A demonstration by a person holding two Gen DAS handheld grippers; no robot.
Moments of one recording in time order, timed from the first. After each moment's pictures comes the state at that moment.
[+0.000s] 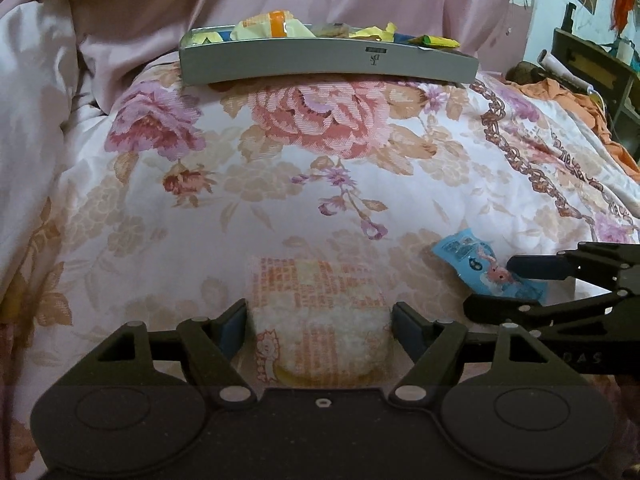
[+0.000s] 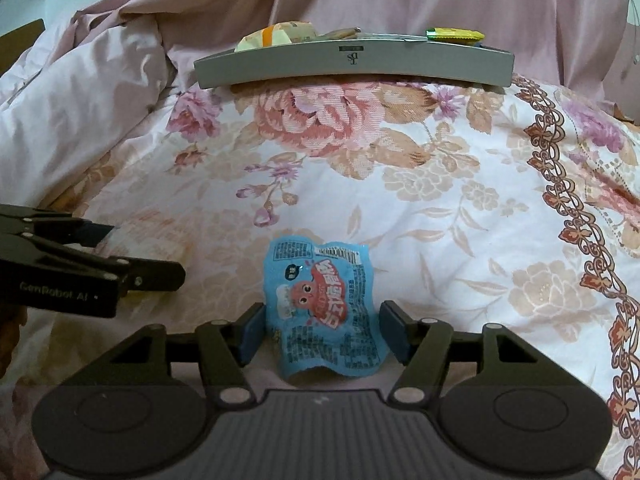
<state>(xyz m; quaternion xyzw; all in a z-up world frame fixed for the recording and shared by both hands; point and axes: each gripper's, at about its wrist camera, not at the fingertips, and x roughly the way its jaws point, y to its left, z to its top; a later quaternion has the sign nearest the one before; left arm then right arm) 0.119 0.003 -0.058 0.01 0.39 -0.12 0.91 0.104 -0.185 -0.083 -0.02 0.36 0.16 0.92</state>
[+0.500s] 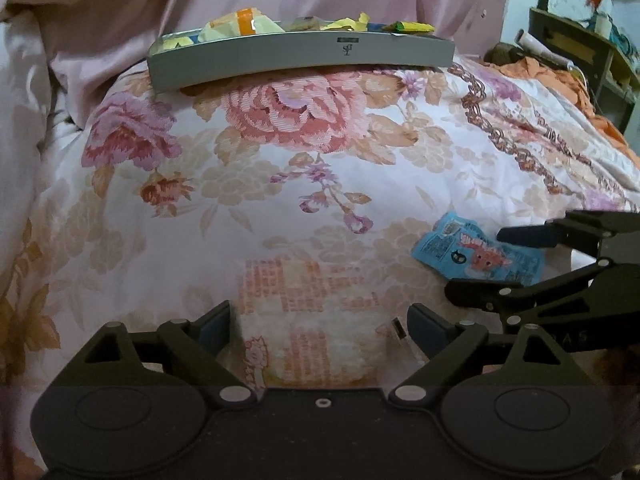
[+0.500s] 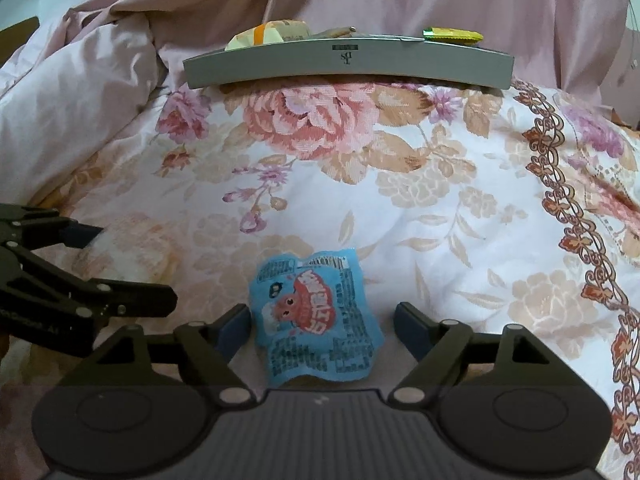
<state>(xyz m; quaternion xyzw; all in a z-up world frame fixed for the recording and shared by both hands) 0.121 -0.005 -0.063 0.05 0.39 -0.15 0.91 0.112 -0.184 -0.090 -0.04 0.35 0.16 0.92</state>
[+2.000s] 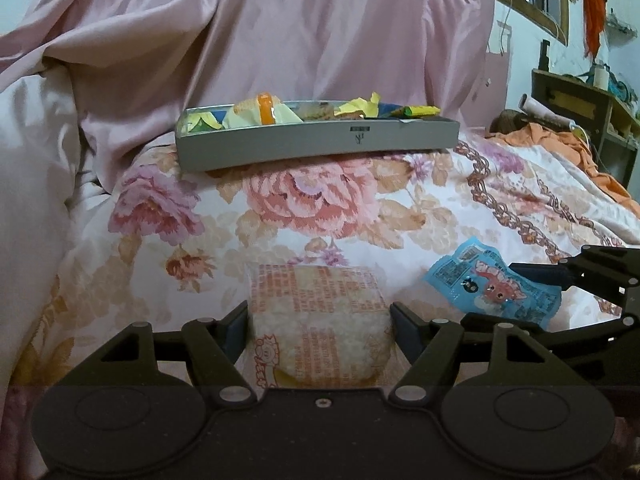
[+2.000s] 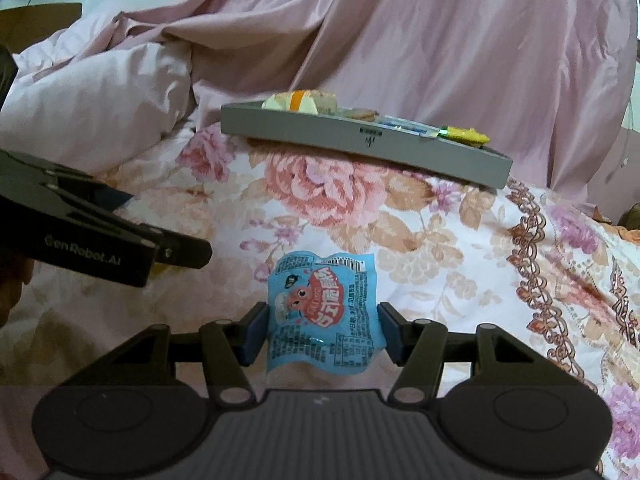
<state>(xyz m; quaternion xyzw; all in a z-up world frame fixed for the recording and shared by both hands) 0.114 0.002 -0.040 0.03 0.28 -0.13 0.95 0.078 -0.168 -0.076 -0.10 0.23 0.15 0.96</state>
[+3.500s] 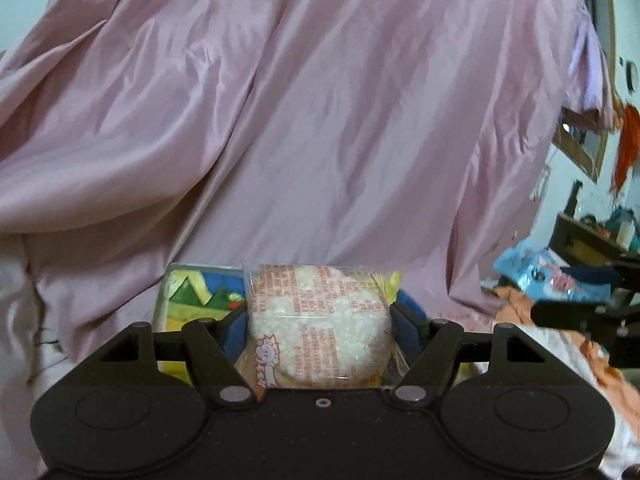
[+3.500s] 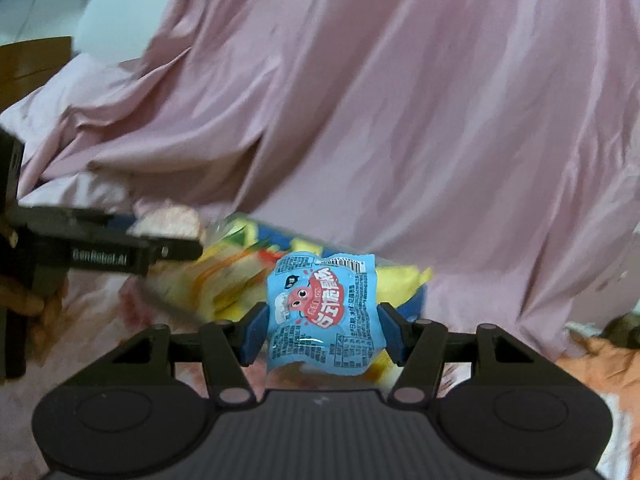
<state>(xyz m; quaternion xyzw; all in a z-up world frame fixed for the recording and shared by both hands) 0.282 0.001 0.109 -0.10 0.19 -0.12 0.97 0.213 -0.213 0.132 -0.14 0.20 0.16 0.96</state>
